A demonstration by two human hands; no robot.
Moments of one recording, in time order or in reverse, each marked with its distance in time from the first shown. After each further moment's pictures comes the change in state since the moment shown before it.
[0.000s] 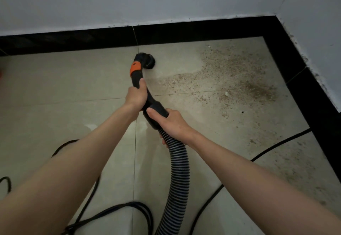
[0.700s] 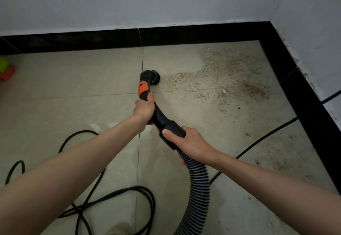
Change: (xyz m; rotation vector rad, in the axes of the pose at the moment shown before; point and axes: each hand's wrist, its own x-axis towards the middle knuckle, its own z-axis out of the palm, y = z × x) left_hand -0.049 -0.033 -0.007 -0.025 -0.134 -0.116; right_hand -0.080 0.036 -0.003 -0.111 0.041 -0.004
